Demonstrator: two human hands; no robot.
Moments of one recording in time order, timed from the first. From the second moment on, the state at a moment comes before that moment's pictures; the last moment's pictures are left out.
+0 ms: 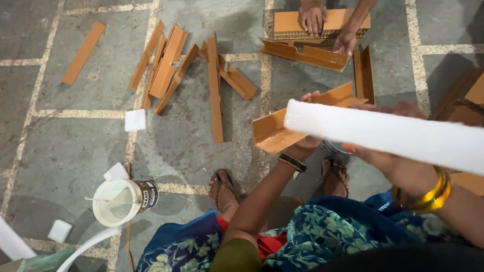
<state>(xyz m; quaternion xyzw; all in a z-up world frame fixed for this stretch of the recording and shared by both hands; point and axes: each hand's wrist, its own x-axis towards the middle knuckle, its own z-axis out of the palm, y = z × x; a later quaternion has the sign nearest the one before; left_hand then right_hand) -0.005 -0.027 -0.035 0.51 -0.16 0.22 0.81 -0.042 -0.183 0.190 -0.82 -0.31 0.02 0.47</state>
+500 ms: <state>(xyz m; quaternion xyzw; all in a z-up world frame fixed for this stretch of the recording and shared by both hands) -0.017 -0.053 -0.021 0.53 -0.23 0.20 0.79 -0.040 -0.179 0.178 -0.67 -0.43 0.01 0.60</state>
